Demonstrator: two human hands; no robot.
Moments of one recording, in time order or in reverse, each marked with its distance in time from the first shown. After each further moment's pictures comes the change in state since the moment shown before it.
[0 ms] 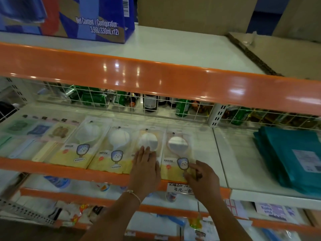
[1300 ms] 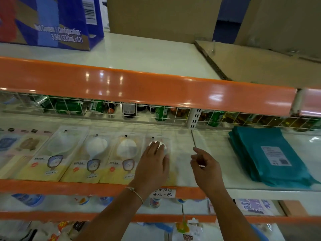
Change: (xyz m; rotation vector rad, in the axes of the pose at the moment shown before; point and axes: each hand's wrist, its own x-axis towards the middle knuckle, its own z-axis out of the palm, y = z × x) left_hand 0.021 0.096 -0.045 -0.284 -0.011 0.198; right_hand 0.014 0.000 -0.075 0.325 0.192 0.062
